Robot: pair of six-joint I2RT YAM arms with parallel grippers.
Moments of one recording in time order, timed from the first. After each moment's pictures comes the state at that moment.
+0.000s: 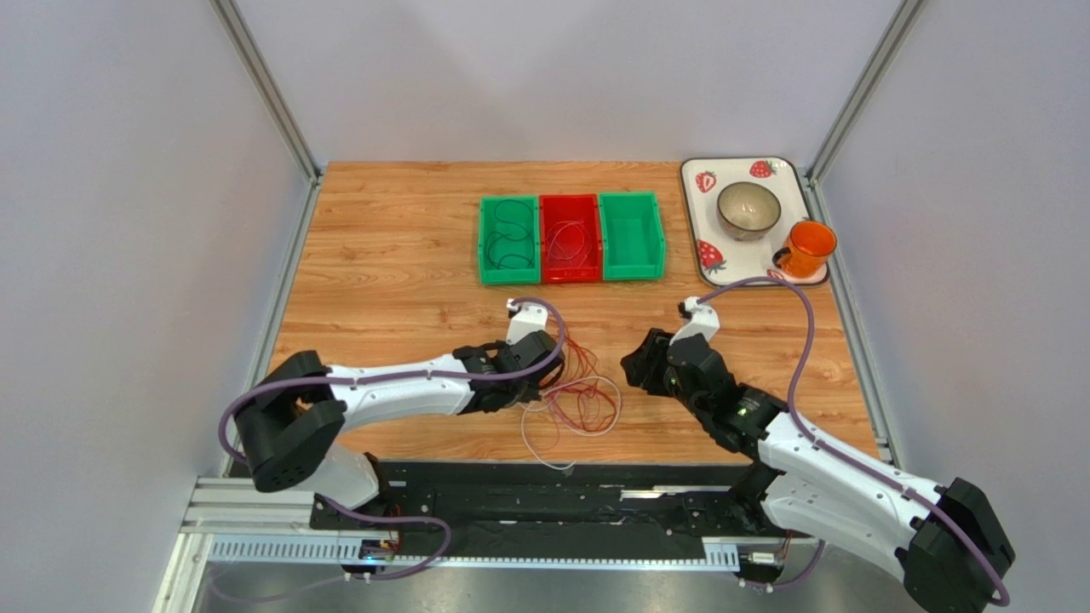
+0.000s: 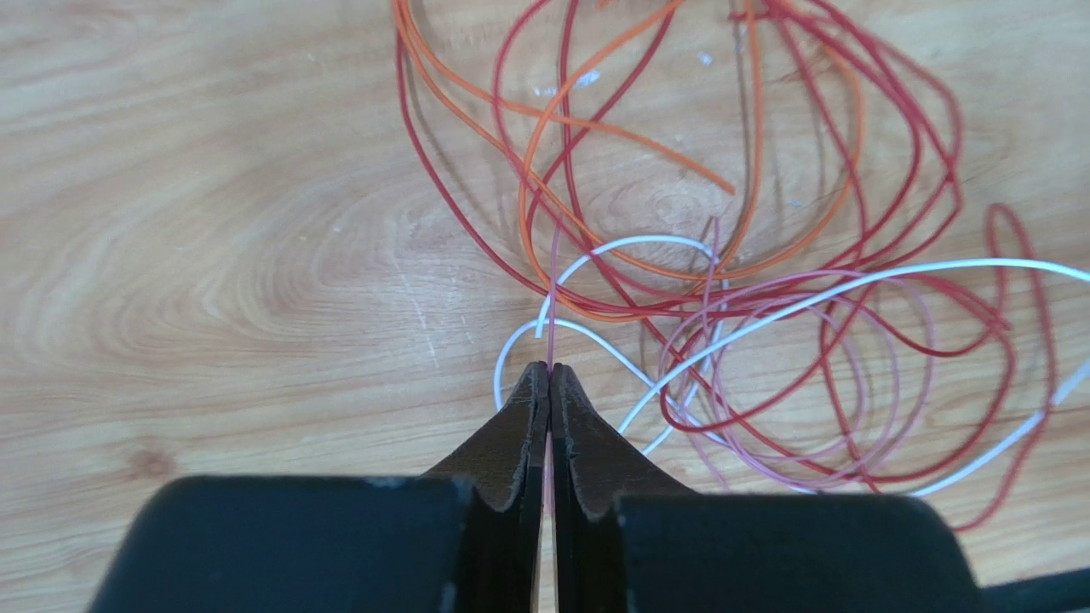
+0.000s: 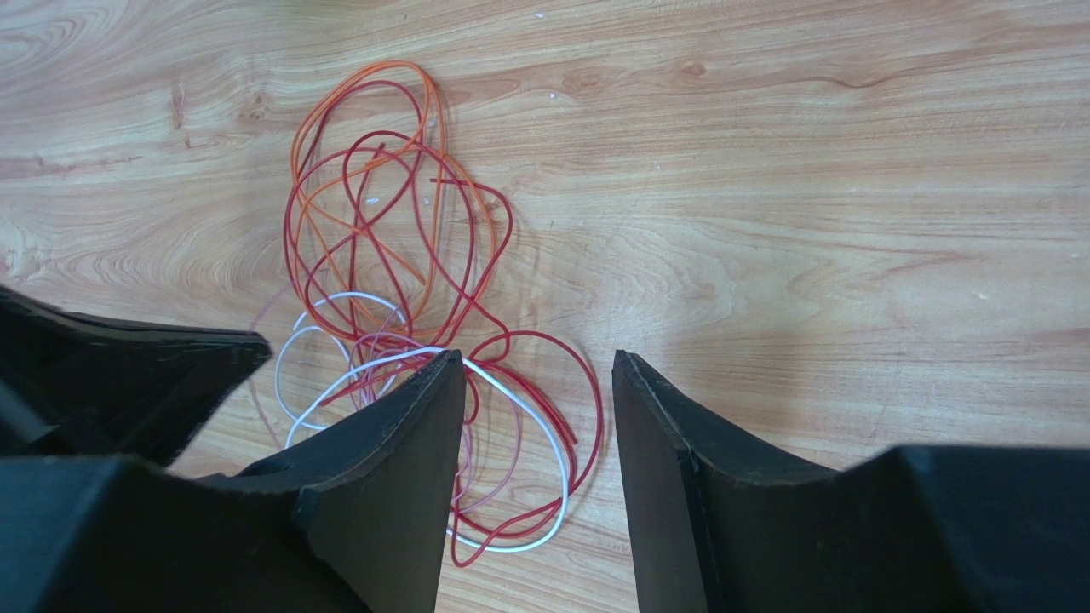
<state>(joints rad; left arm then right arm) -1.04 1.49 0.81 -0.35 -0.46 -0.71 0.76 0.85 0.41 -0.12 0.29 0.76</state>
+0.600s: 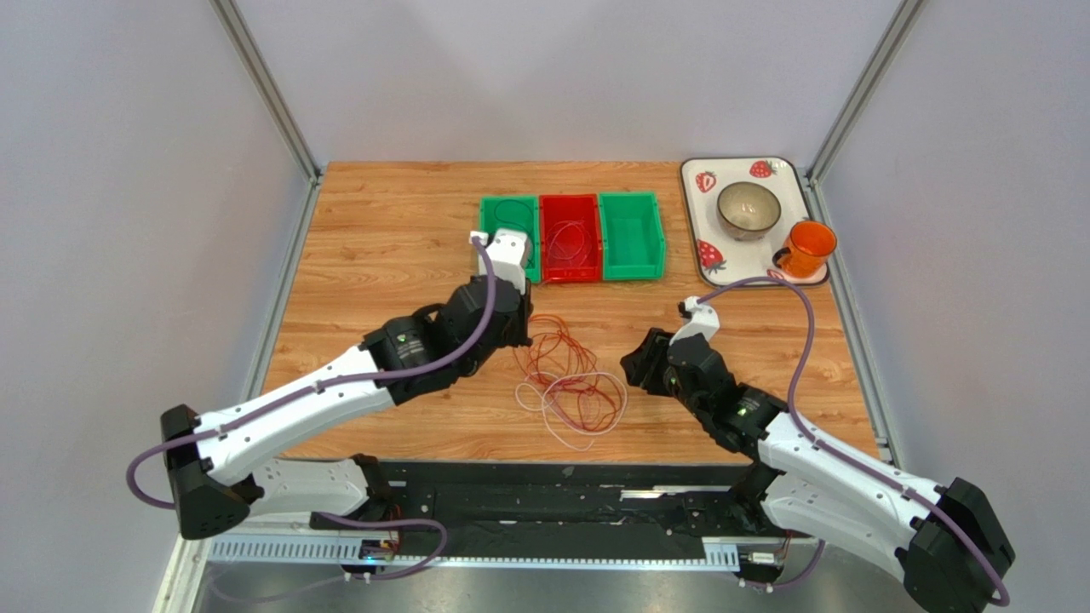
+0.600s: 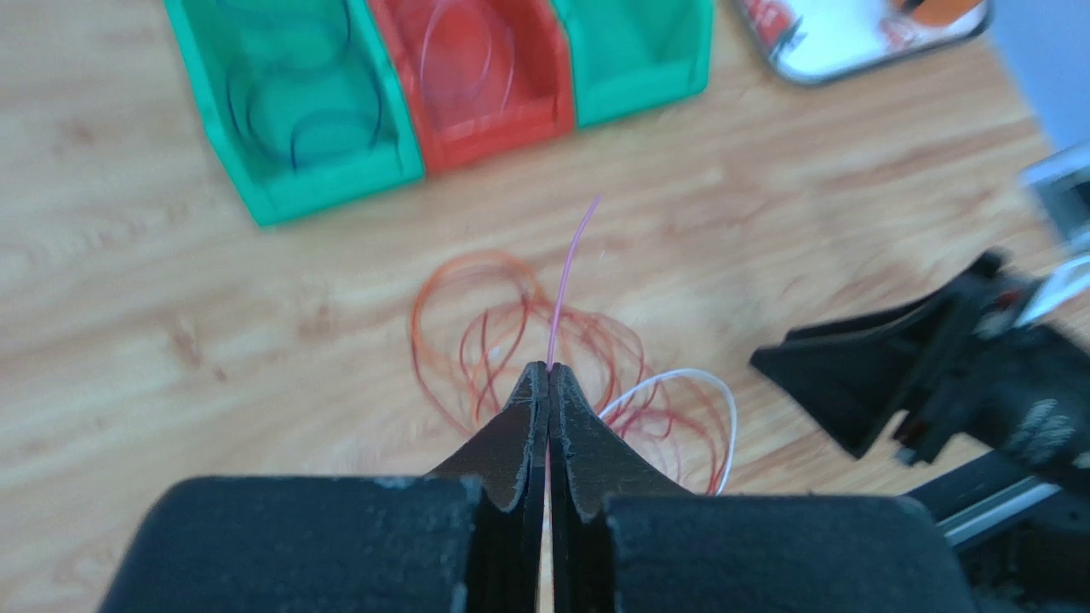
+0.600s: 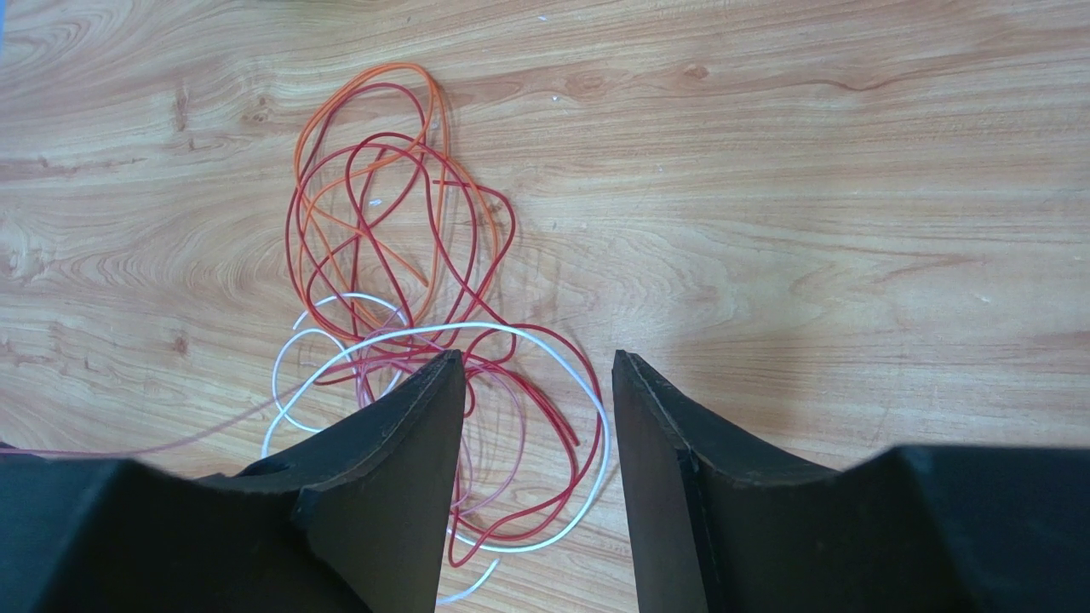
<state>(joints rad) -1.04 1.16 1.11 -0.48 -0.52 -0.48 0.76 0.85 0.41 -0.11 0.29 0.76</state>
